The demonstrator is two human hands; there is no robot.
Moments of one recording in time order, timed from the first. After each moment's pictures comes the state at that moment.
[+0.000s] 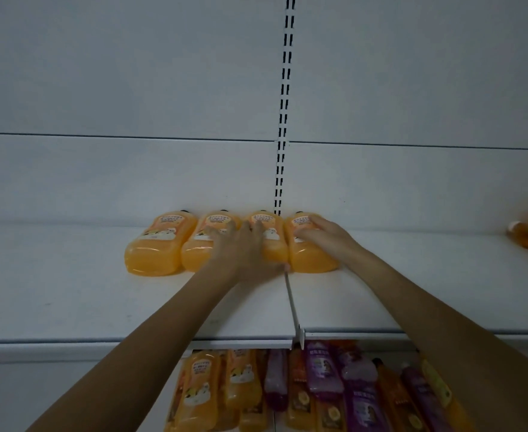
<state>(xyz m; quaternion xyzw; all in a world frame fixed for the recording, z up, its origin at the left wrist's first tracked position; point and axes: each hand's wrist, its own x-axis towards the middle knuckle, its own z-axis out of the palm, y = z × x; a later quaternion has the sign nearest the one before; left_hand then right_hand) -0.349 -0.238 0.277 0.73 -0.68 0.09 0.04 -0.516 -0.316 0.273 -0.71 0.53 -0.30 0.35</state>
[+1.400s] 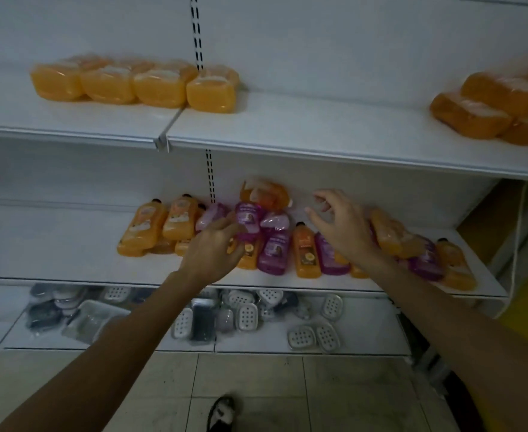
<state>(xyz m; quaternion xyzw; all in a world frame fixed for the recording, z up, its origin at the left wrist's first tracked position) -0.554 -0.076 0.099 0.66 -0.70 -0.02 0.28 -0.774 -0.174 0.129 -0.82 0.41 -0.37 0.11</state>
